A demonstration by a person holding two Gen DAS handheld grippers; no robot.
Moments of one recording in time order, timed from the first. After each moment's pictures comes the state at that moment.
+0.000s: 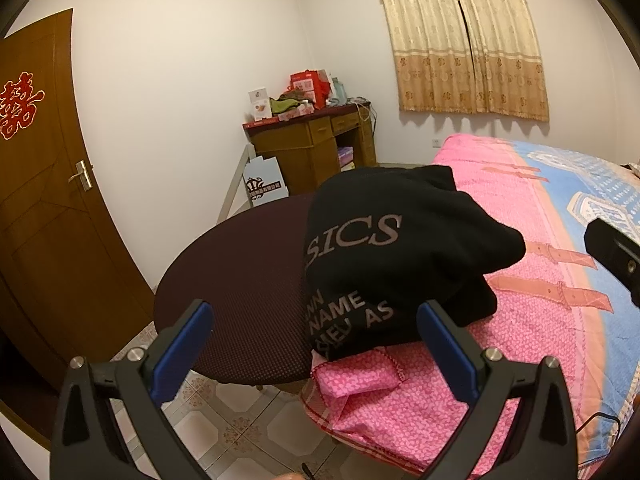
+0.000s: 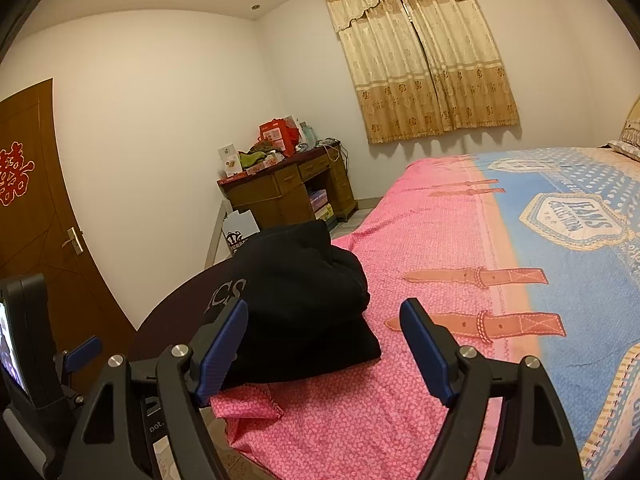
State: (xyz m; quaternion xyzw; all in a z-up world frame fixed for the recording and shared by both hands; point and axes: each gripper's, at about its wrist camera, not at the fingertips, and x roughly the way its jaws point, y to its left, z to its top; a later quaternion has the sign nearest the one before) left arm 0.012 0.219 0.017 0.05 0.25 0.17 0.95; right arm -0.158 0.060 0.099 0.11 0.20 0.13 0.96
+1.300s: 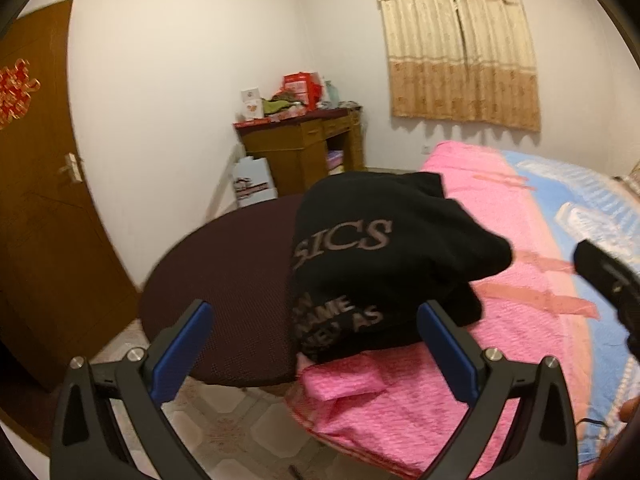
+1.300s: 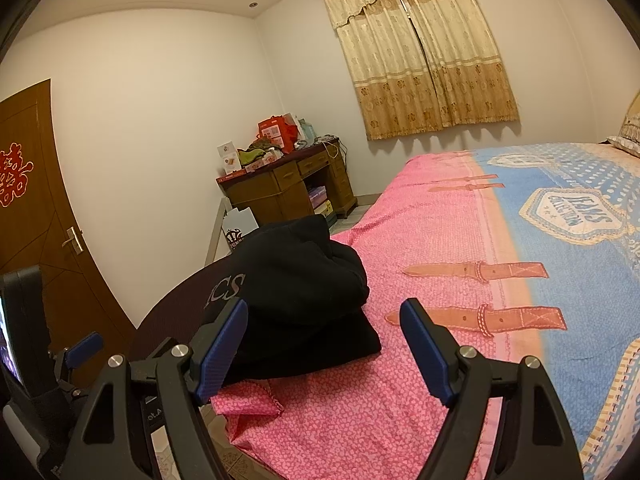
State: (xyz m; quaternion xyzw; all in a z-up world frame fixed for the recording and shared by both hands) left arm 0.017 0.235 0.019 0.01 0.25 0.13 0.96; right arm -0.158 0.057 0.095 0.12 0.21 0.13 0.96
